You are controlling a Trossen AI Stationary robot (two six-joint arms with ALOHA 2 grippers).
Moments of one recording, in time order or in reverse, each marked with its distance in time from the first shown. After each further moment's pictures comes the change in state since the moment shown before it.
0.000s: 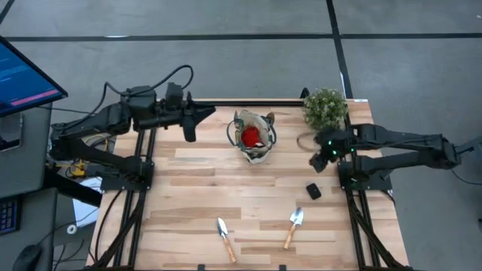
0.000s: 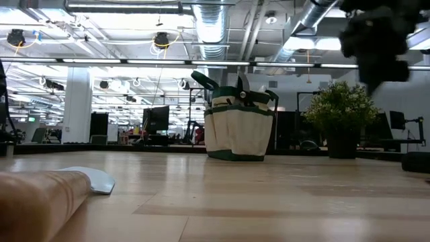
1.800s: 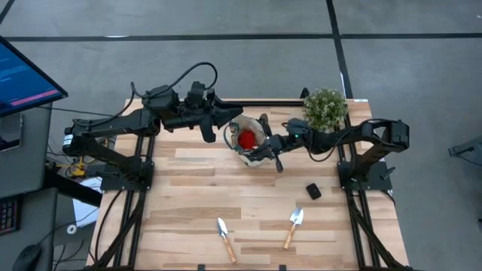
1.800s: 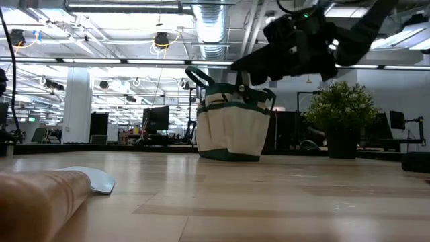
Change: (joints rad) left arm -0.003 0.193 0.000 0.491 0.201 -0.086; right arm -0.094 0.731 -0.127 1.747 -0.447 -0.896
